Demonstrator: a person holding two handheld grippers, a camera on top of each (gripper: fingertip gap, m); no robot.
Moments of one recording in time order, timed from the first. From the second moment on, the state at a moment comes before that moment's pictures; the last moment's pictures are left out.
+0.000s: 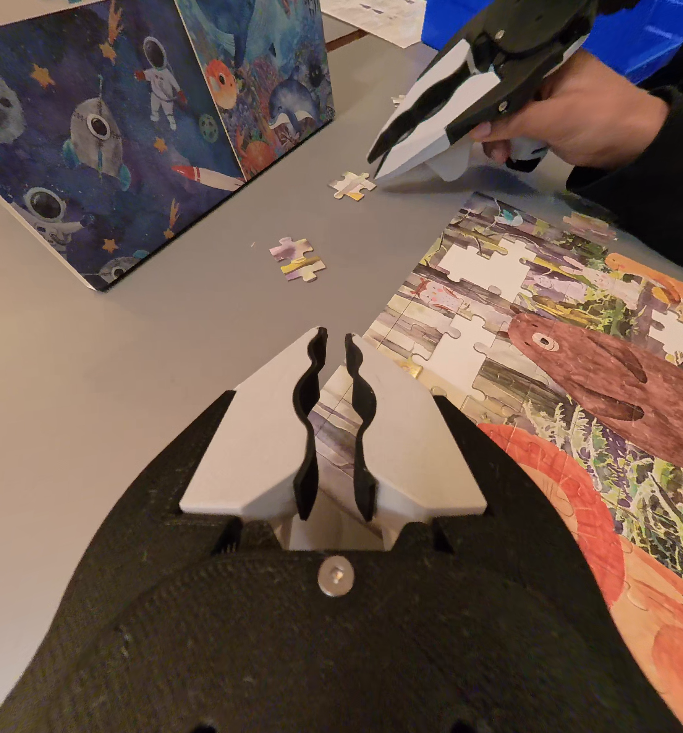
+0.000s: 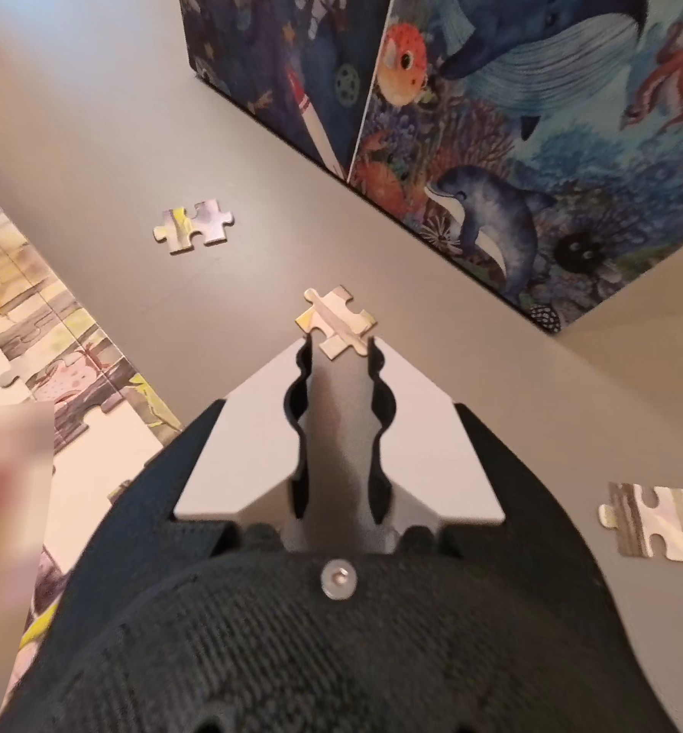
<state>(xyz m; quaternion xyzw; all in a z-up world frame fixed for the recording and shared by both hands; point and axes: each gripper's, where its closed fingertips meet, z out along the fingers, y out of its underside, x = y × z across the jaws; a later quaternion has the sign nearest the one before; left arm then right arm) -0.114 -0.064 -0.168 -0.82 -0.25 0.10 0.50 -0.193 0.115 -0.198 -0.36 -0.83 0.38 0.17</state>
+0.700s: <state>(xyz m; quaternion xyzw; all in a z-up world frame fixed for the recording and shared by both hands) -0.114 -0.063 -0.169 -0.82 -0.25 0.10 0.50 -0.188 0.106 -0.198 -0.34 -0.83 0.42 0.12</state>
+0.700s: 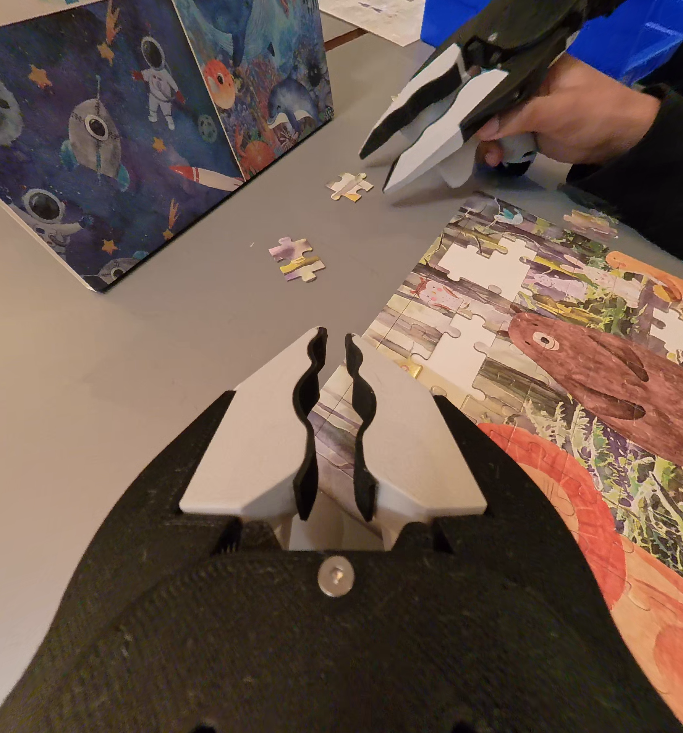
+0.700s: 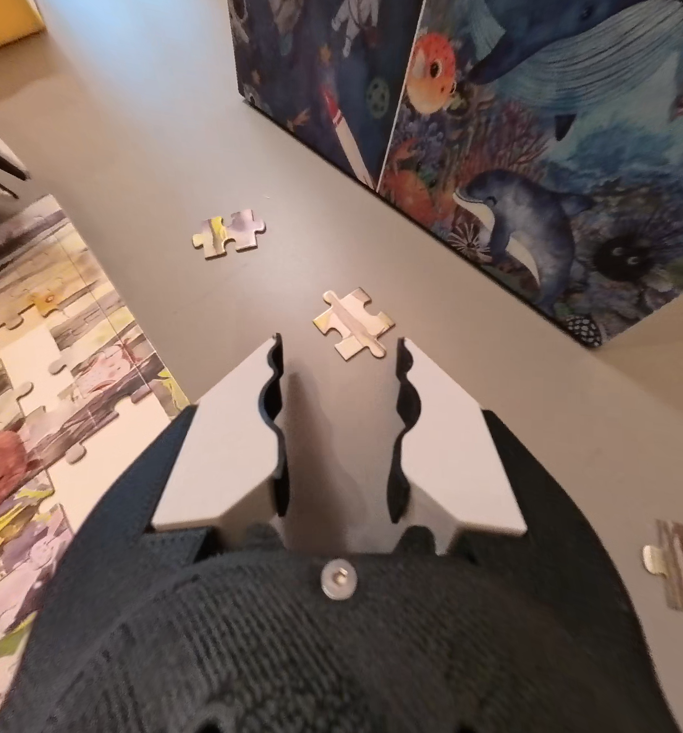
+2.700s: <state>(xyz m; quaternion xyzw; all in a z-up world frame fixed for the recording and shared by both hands) -0.110 -0.059 -0.171 -0.83 -0.24 0.09 0.49 -0.152 0.073 -0.208 -0.19 -0.90 0.38 0.08</state>
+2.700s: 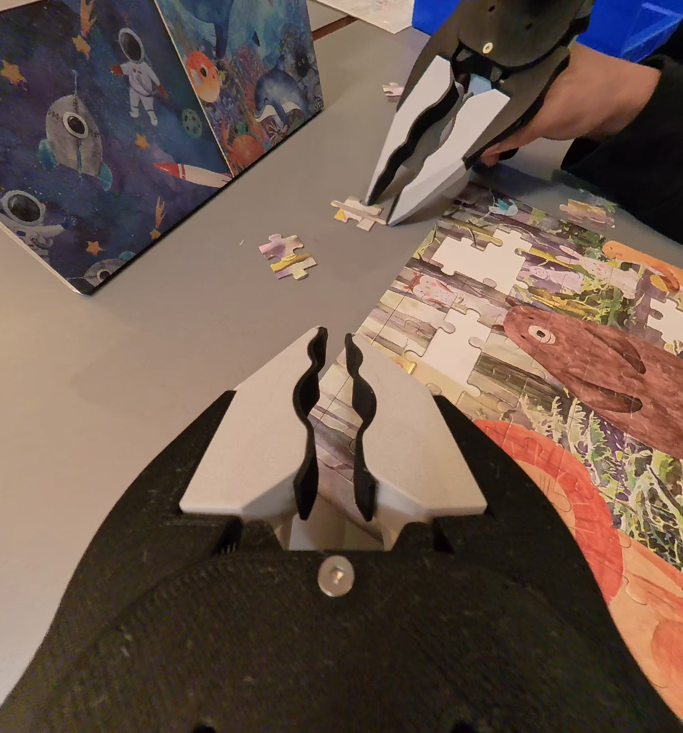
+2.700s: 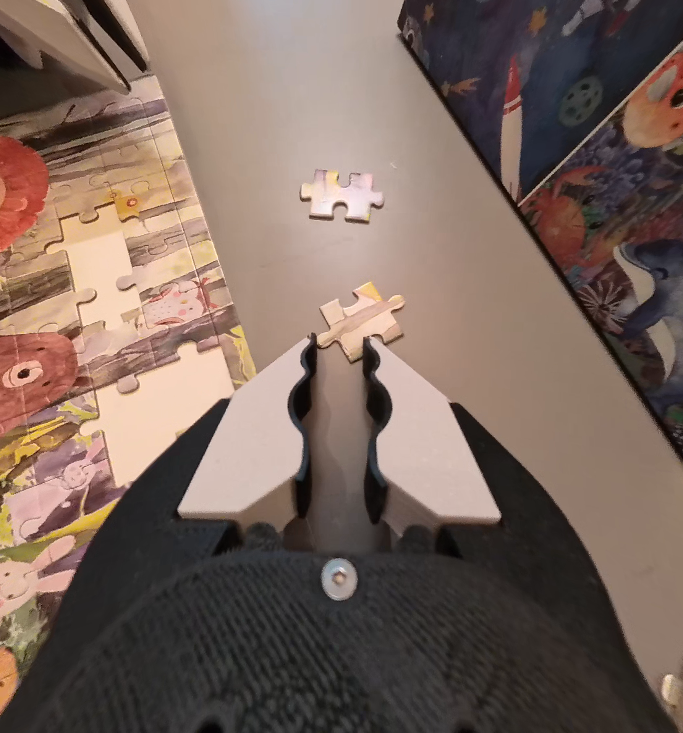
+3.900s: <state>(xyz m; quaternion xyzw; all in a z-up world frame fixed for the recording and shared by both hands) -0.112 -0.061 -0.170 -0.83 -0.24 0.09 0.50 -0.163 0.061 -0.188 -0.20 -0.89 0.40 0.11</state>
